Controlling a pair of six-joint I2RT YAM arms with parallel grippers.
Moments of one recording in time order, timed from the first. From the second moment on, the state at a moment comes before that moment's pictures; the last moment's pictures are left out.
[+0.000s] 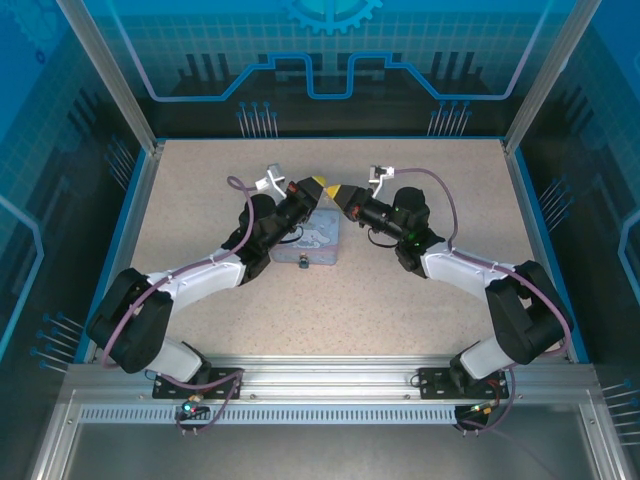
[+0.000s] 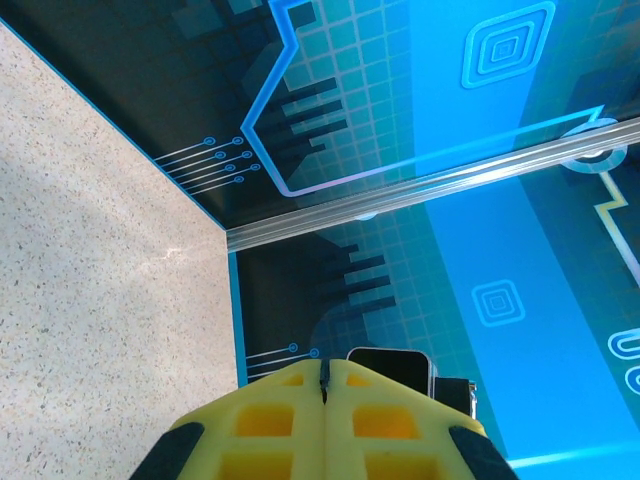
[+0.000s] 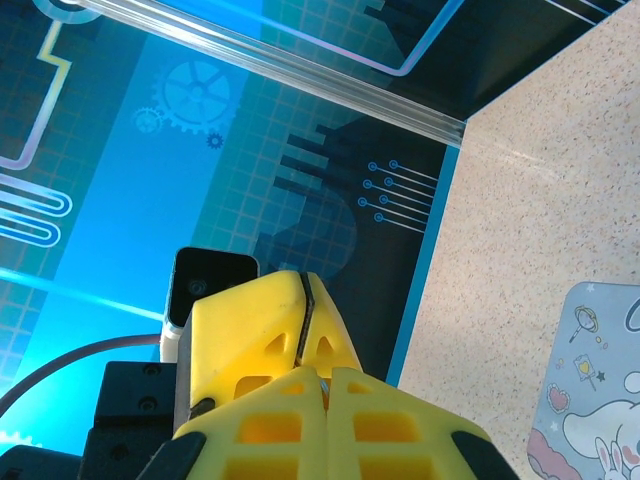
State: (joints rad) left arm -0.57 1.48 0.82 0.70 0.03 -1.29; right arm 0.51 1.51 0.82 0.71 -0.45 1.21
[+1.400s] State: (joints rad) left arm -0.50 1.00 0.50 -0.04 0.16 -0.88; right arm 0.40 1.41 0.87 0.18 -0.53 0.96
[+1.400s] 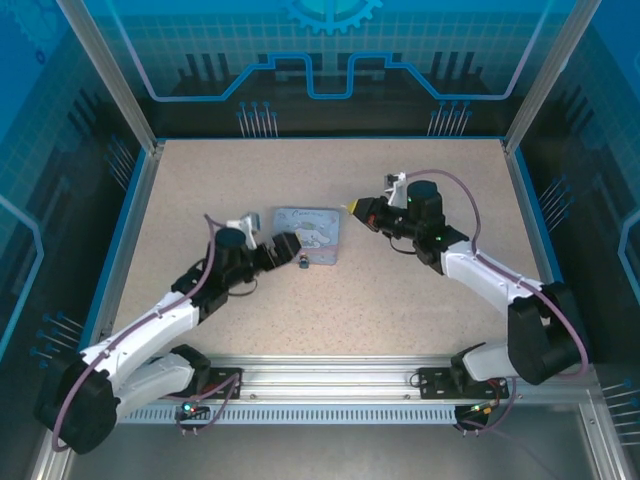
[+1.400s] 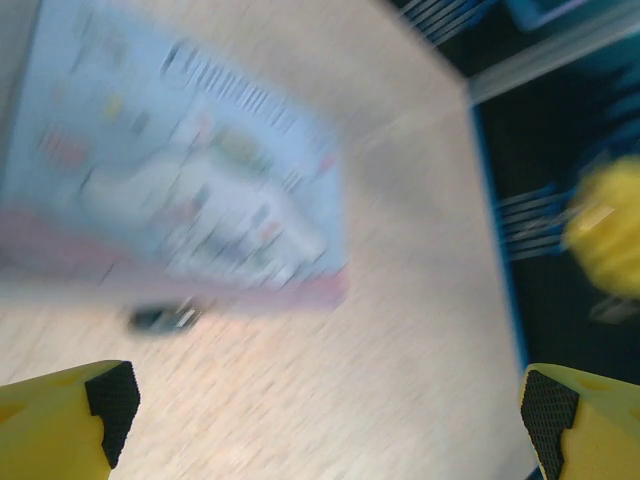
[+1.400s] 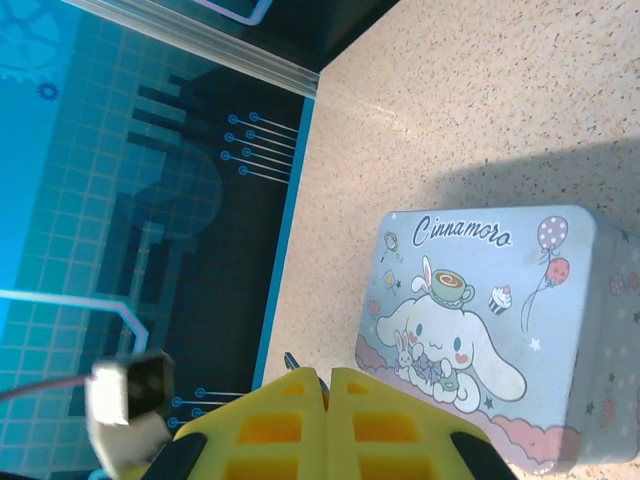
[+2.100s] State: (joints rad) left arm -0.64 1.41 0.41 0.32 -0.02 -0.64; right arm 0.52 1.82 1.12 0.12 -0.53 1.01
